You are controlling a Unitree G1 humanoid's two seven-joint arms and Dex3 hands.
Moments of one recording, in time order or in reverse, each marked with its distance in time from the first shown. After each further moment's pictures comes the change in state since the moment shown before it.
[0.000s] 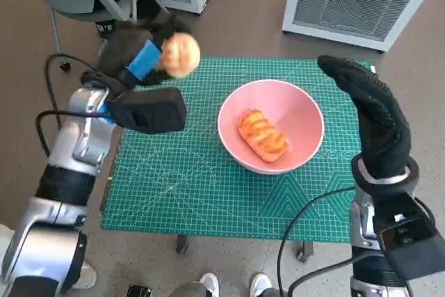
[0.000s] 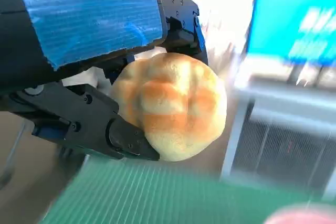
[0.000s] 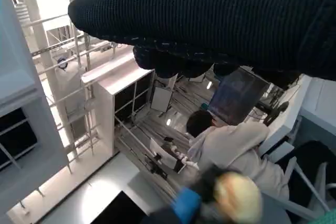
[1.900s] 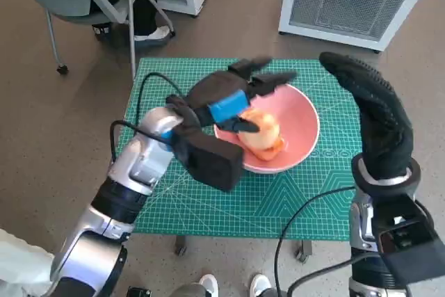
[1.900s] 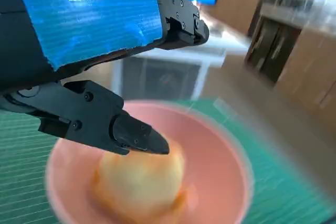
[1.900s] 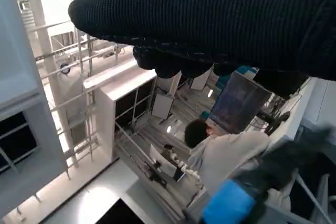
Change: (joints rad) left arm 0.032 -0.238 -0.039 0.023 -0.207 -0.175 -0.276; right arm 0.003 0.007 -0.011 -0.058 -0.040 0.049 -0.043
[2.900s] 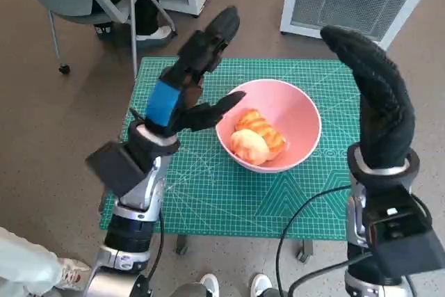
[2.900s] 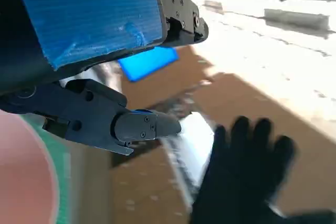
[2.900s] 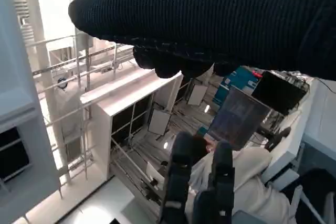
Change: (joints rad) left arm 0.220 -0.205 0.286 -0.167 -0.597 -0.181 -0.015; right arm -0.070 0.024 0.015 -0.089 -0.104 0.121 -0.117
